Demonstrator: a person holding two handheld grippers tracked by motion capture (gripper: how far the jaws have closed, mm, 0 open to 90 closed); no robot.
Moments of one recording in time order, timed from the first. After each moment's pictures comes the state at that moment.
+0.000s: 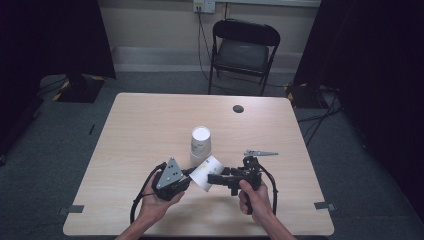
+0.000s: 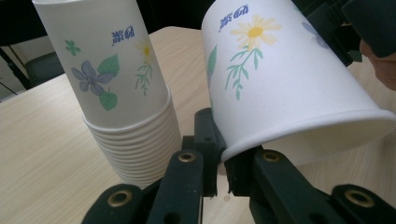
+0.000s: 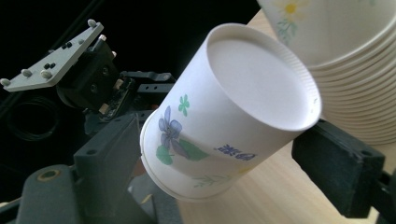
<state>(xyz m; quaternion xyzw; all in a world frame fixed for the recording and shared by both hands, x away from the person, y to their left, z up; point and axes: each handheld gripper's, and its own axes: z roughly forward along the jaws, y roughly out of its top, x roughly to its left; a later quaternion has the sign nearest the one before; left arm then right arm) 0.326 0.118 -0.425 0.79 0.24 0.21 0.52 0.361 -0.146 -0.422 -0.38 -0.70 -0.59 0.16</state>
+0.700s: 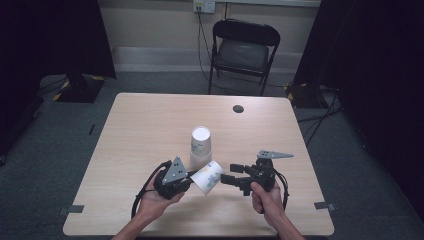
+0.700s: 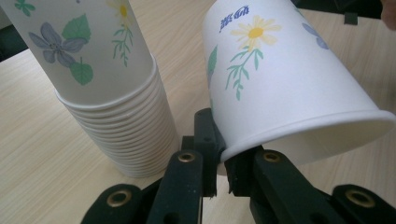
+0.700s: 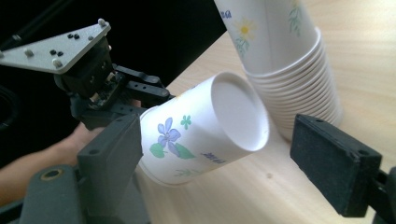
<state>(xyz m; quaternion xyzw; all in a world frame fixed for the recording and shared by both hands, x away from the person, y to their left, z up) 0.334 0.115 -0.425 0.84 0.22 0.17 0.46 0.354 -0.178 -0.414 -0.37 -0.72 -0.58 0.08</state>
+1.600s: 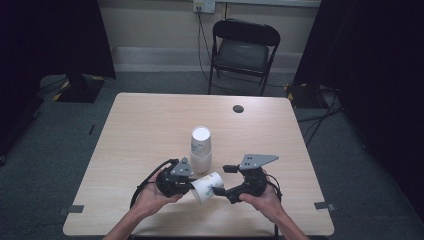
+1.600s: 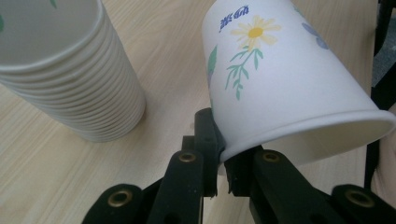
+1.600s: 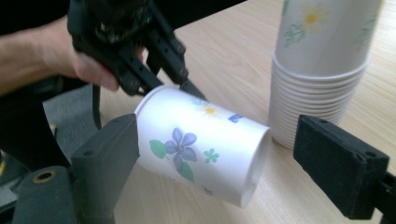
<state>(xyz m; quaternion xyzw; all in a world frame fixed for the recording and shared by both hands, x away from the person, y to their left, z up) 0.347 0.110 -0.419 0.91 0.19 0.08 0.37 0.341 -0.147 -0.403 -0.23 -0.83 -0.51 -0.02</state>
